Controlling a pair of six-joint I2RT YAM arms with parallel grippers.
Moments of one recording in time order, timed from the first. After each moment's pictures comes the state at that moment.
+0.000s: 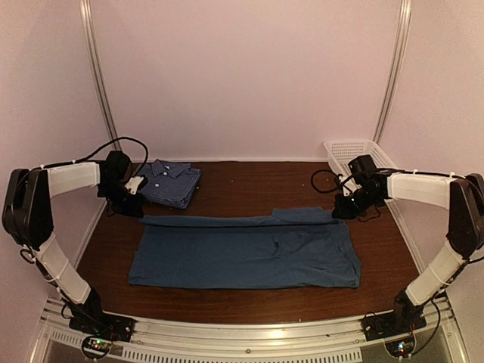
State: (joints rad) left arm -0.10 1.66 1.14 -0.70 0.15 0.10; right arm 0.26 1.56 1.01 -0.49 -0.17 0.24
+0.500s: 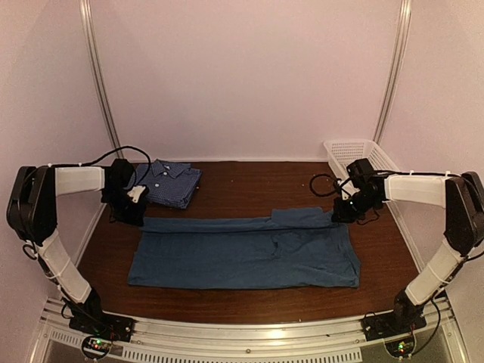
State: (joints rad) left arm -0.11 1.71 1.09 -0.70 0.10 0.09; right arm 0.26 1.60 0.99 -0.48 -0.17 0.24
